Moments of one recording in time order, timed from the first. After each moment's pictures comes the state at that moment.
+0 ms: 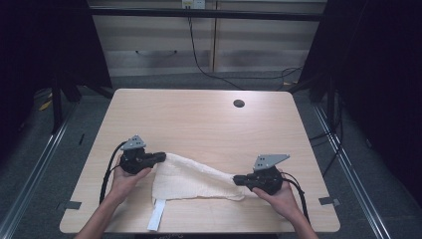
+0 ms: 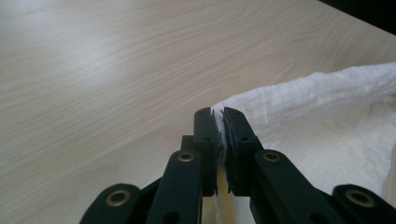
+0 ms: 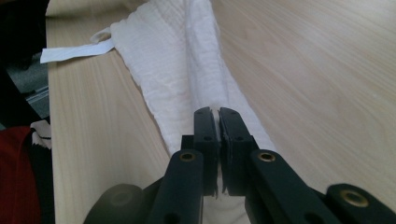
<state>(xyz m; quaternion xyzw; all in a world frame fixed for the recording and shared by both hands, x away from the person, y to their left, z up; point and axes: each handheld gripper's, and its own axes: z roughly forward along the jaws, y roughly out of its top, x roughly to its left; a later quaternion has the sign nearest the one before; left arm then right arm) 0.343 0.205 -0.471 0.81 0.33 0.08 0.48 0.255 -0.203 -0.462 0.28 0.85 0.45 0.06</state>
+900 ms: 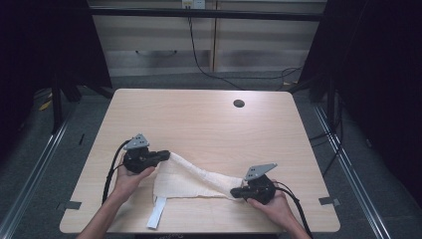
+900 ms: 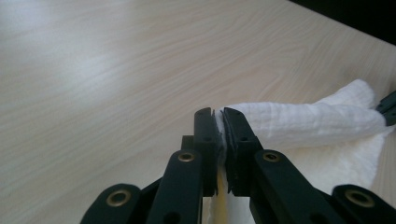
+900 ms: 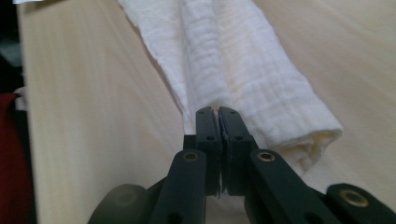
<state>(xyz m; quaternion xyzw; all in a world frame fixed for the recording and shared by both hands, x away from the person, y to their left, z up) 0.344 0.193 -0.461 0.81 0.31 0.08 0.49 0.253 -0.190 -0.497 0.31 0.87 0.38 0.03</state>
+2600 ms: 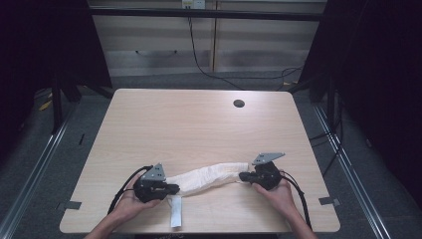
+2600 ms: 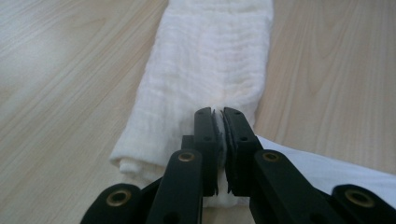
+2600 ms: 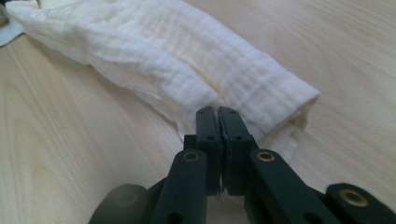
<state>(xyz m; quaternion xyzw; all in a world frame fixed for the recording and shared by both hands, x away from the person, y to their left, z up) 0.284 0.171 -0.498 0.90 0.19 0.03 0.40 0.282 -0.214 -0.499 0.38 0.84 0.37 0.09</state>
